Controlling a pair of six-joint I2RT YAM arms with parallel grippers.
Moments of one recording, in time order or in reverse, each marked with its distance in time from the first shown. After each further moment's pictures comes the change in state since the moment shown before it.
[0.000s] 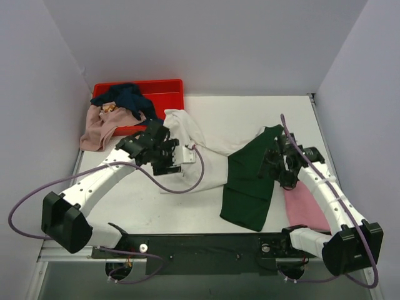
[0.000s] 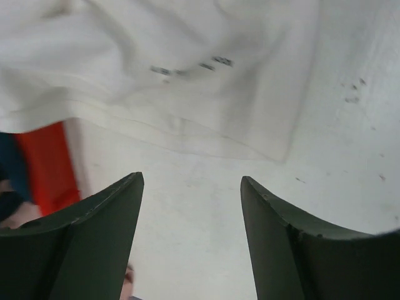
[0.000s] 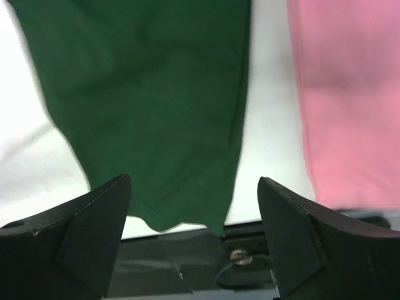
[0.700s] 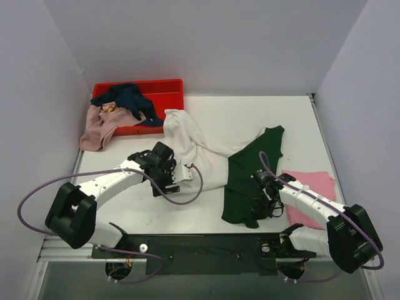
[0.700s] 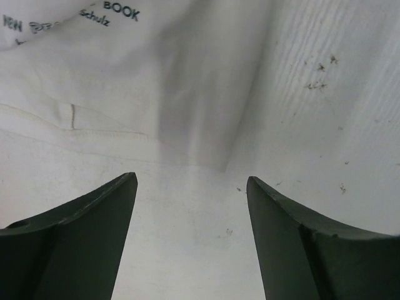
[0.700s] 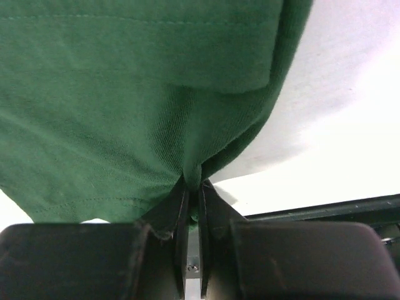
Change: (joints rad) left arm -0.021 0.048 -0.348 0.137 -0.043 -0.143; right arm 0.304 0.003 -0.514 0.189 -0.099 0.455
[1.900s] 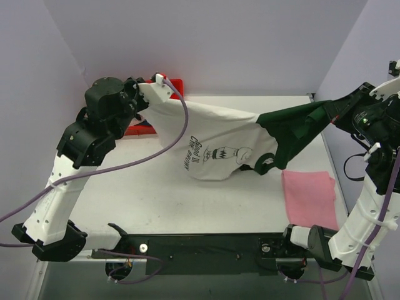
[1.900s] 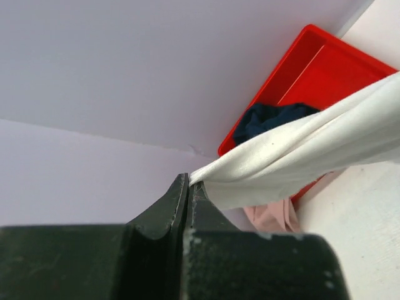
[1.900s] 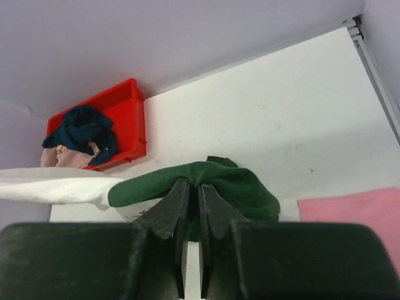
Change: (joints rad) left arm -0.026 -0.102 0.970 -0.066 -0.549 0.113; right arm -0.785 0.077 1.762 -0.492 -0.283 -0.618
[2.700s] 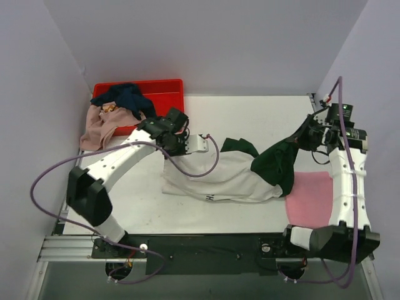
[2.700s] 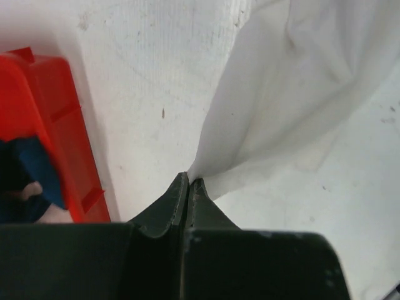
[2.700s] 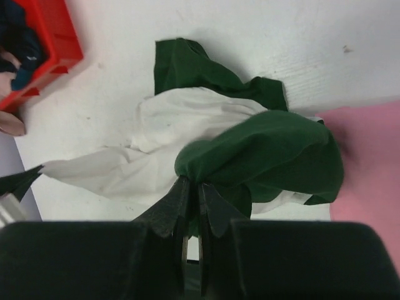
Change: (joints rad) left arm -0.012 0.259 -0.382 -0.242 0.471 -0.009; right arm 0.063 -0.084 -0.862 0.277 -0.058 0.019
